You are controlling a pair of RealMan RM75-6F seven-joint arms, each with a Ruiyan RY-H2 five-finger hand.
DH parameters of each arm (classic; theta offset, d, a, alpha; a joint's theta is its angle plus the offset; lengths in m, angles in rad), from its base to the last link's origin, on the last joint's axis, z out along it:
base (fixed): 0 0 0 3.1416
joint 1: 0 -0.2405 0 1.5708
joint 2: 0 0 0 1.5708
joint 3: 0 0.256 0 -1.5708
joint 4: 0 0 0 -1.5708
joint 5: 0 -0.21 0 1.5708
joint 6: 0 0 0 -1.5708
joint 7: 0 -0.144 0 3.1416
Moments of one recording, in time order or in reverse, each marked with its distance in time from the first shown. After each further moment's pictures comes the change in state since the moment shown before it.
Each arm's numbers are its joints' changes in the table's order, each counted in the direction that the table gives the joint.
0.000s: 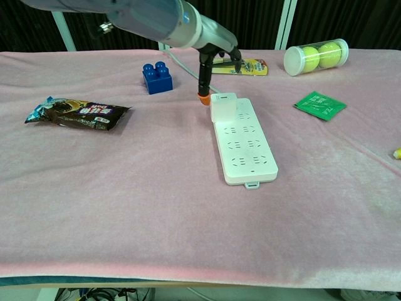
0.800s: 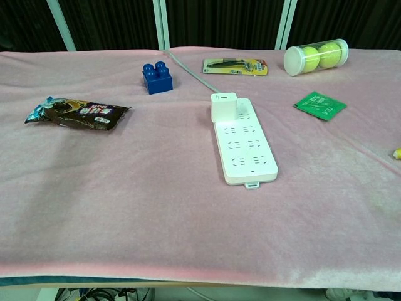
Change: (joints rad) left arm -0.869 0.500 0.257 -0.569 -0.727 0.875 0.387; right arm 0.002 -0.014 0.005 0.002 0.007 0.028 0.047
